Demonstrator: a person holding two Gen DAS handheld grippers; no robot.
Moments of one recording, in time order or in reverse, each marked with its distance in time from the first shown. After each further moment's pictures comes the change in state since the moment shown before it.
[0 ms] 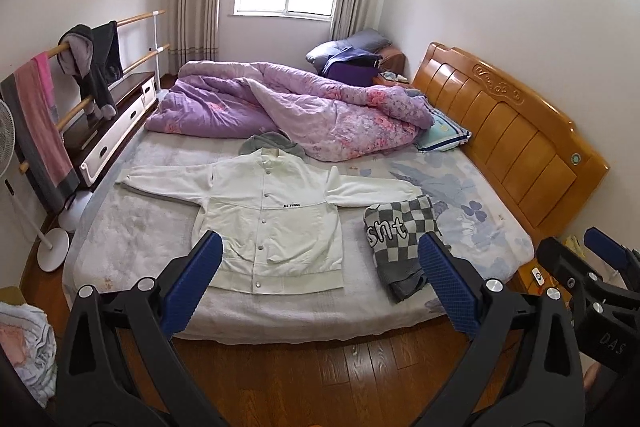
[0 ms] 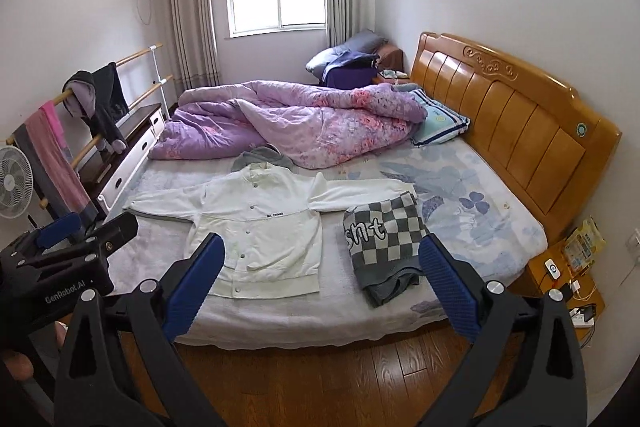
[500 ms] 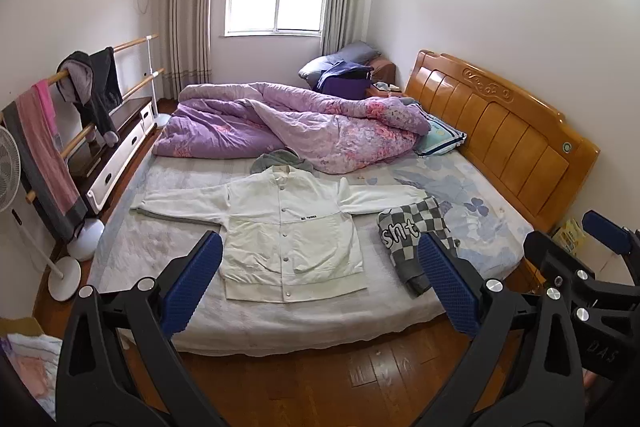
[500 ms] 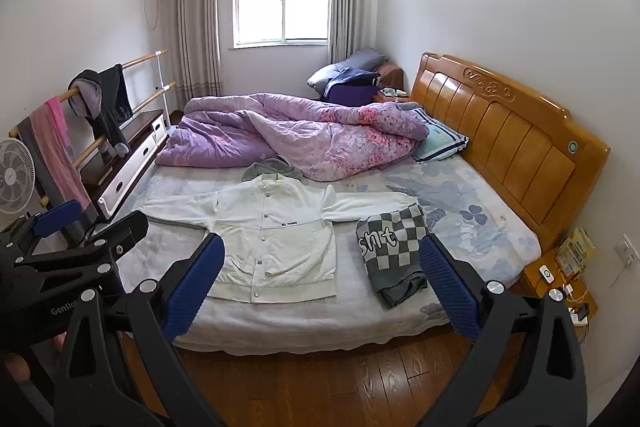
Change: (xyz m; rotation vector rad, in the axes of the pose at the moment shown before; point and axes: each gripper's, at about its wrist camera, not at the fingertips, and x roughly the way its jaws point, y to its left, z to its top) left arm -0.061 0.067 -0.003 0.080 -0.051 -0.016; right arm -0.047 0.094 -0.010 -0.018 -0.052 -0.045
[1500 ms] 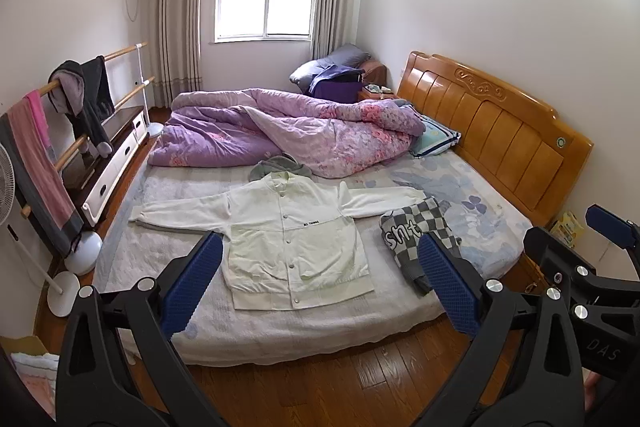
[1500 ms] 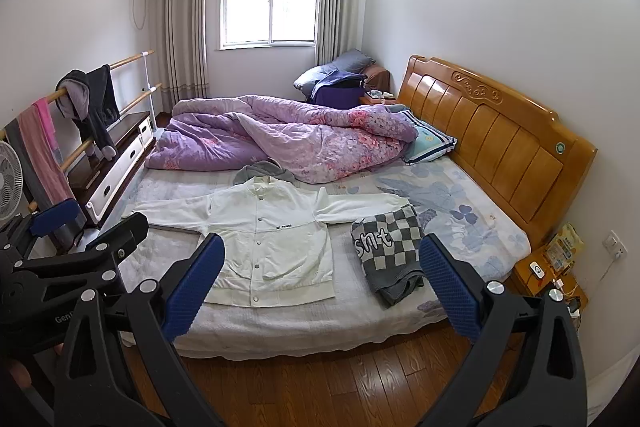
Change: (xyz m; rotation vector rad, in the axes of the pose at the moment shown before) left arm 0.005 0.029 0.004 0.032 -0.014 -0.029; right arm 0.000 0.039 -0.001 0.009 -0.007 -0.070
